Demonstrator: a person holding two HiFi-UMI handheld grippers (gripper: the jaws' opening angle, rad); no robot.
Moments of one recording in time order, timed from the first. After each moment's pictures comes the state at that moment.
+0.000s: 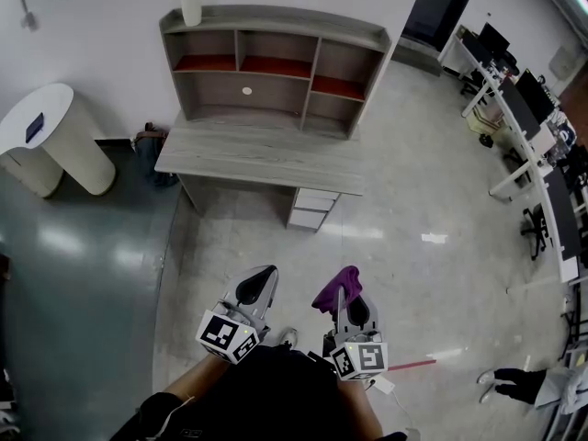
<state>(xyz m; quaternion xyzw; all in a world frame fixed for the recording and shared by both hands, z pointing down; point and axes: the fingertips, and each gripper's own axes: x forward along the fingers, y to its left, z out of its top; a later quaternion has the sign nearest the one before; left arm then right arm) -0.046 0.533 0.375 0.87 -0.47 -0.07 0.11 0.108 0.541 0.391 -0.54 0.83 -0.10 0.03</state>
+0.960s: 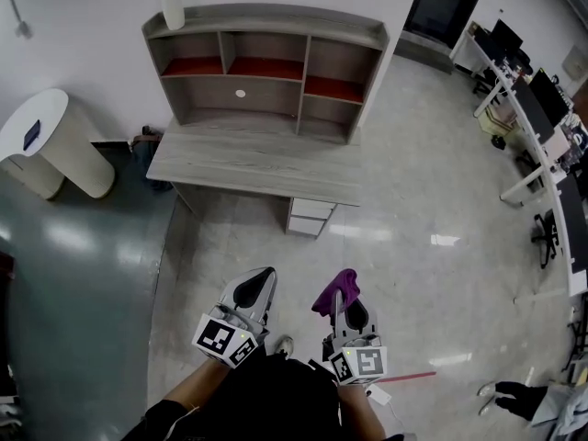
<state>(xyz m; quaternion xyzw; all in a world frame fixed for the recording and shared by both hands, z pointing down) 0.006 0.457 0.379 0.86 -0.49 -0.07 0.11 0.157 0.464 0.407 -0.52 0.85 -0.11 0.02</state>
